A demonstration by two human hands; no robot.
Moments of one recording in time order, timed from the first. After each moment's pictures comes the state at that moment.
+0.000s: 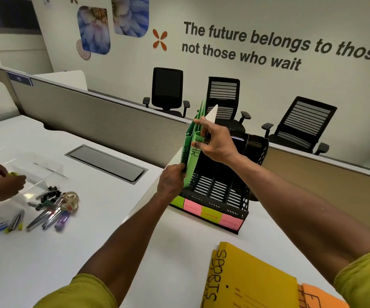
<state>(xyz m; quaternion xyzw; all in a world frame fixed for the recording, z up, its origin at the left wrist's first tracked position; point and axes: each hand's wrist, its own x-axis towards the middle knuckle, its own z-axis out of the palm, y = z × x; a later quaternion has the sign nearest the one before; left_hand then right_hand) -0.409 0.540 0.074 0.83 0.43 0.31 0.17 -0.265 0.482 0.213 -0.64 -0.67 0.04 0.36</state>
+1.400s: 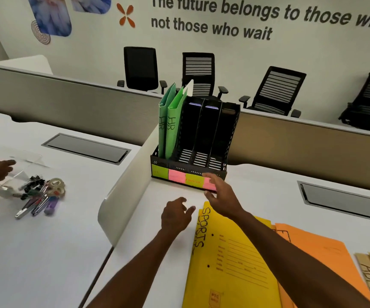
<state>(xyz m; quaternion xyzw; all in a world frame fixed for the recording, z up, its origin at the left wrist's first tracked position) -0.426 0.367 -0.052 0.80 0.47 0.20 0.32 -0.273 0.283 0.028 -0.75 -0.55 0.14 0.35</state>
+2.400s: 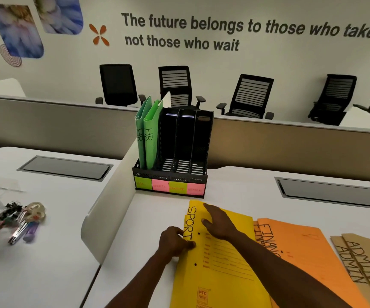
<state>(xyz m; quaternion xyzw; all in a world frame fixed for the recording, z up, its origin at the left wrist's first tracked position) -0.429 0.323 -0.065 0.74 0.46 0.04 0.48 -0.261 0.228 -0.026 -0.84 -0.47 0.20 0.17</state>
